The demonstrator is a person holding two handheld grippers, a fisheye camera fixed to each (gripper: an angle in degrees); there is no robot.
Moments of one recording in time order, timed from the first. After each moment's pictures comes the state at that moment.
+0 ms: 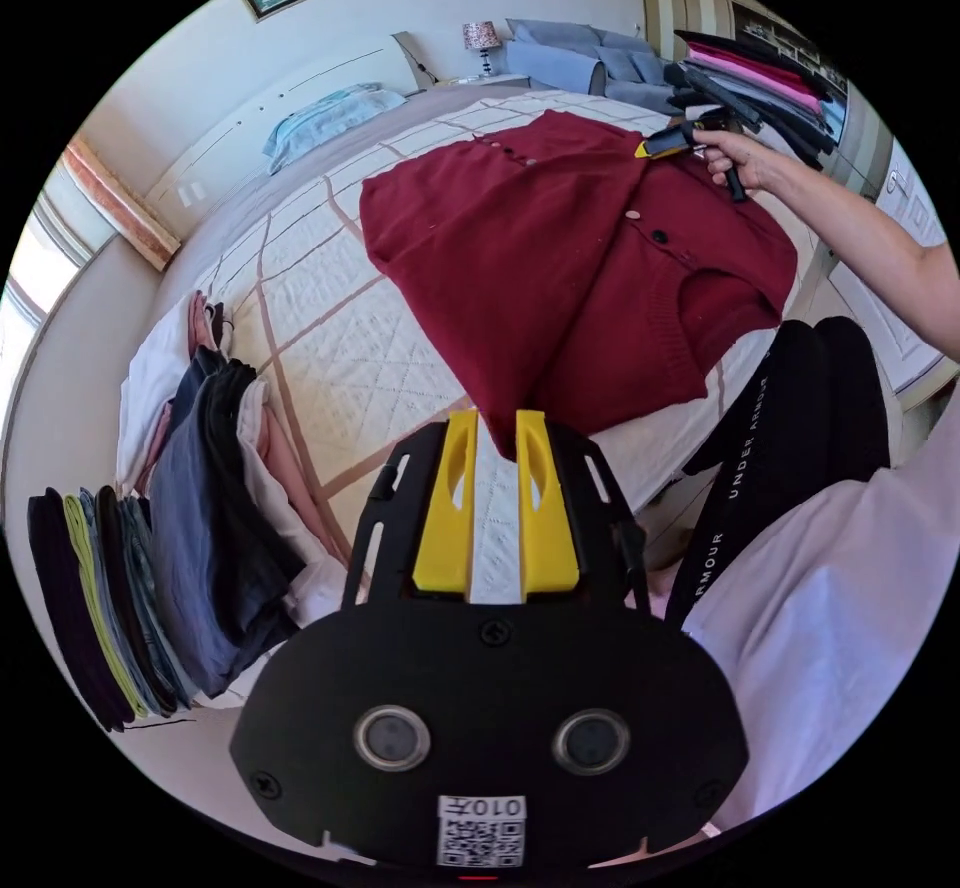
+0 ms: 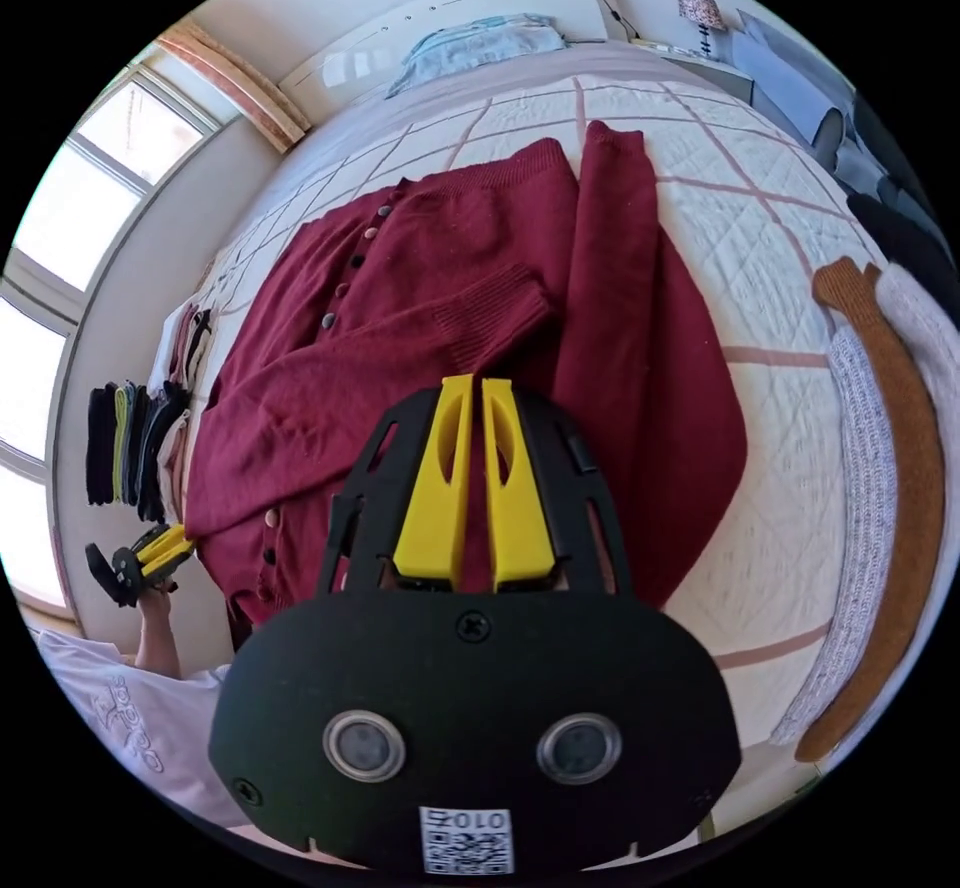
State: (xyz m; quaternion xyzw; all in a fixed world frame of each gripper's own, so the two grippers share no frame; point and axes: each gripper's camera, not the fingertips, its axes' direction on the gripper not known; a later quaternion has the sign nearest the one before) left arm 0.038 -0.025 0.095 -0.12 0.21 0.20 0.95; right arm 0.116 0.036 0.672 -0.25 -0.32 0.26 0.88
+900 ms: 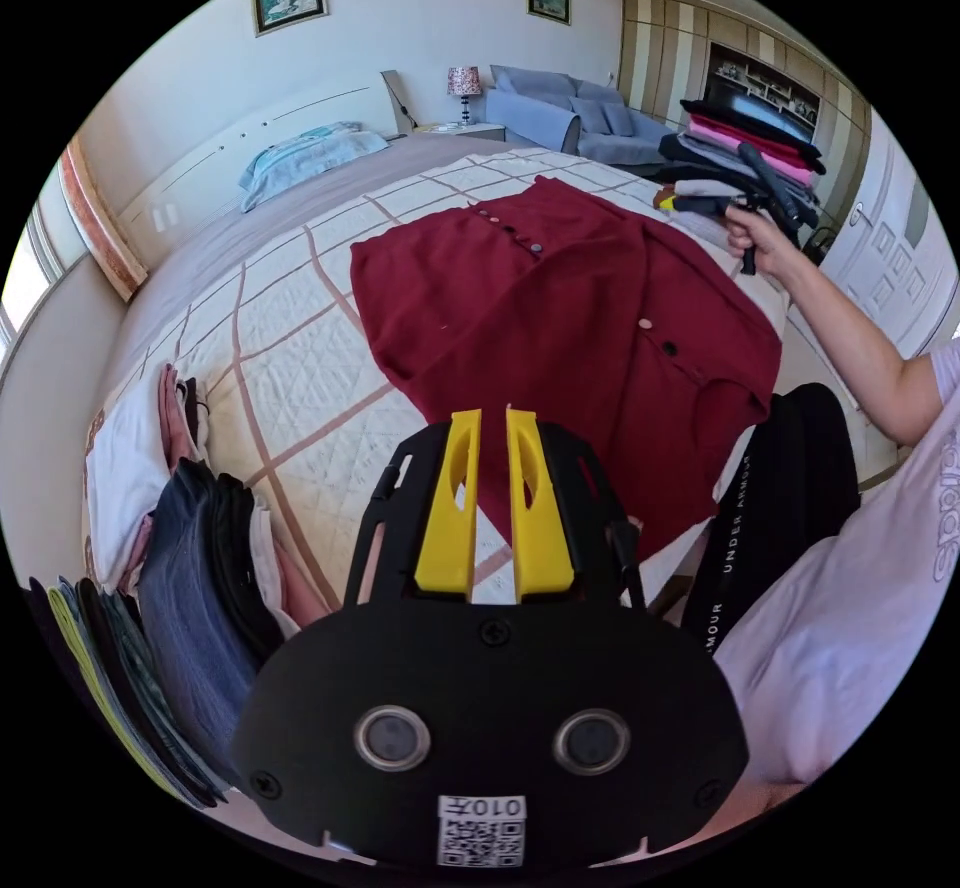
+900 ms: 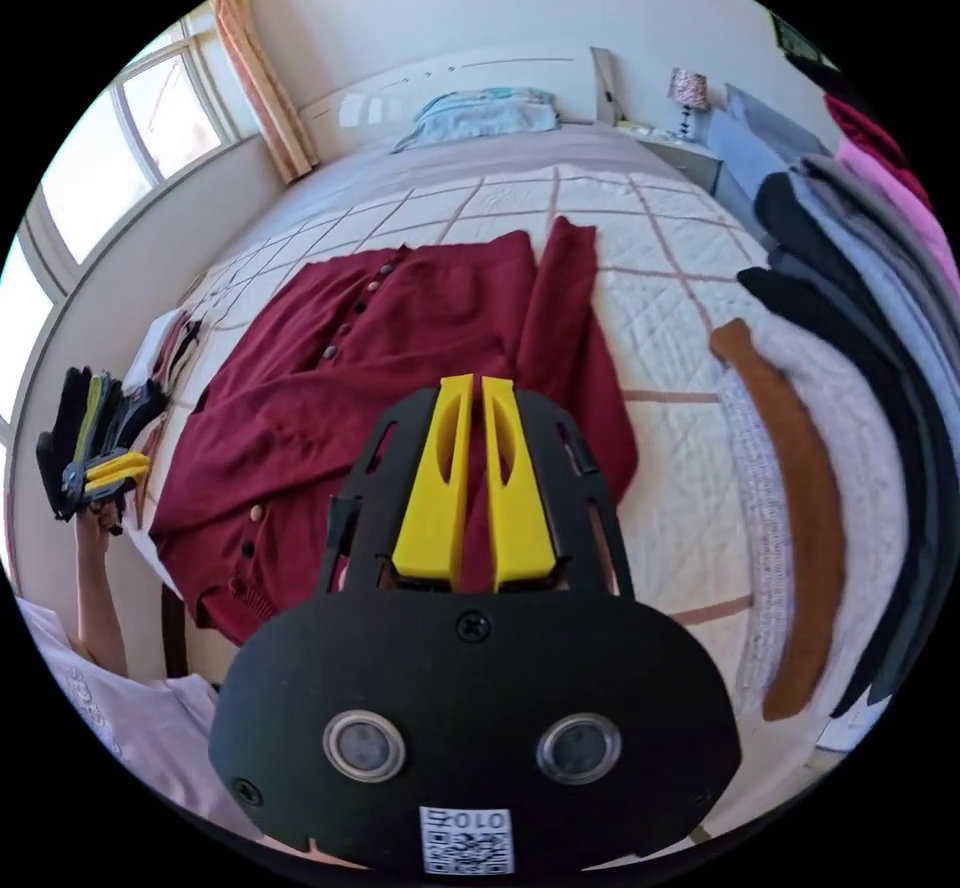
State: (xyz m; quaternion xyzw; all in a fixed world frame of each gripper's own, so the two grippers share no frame) left arm 0.014 -0.094 0.206 -0.14 0.24 0.24 0.93; right arm 0.152 0.009 0.593 -0.15 -0.17 0.26 0.94
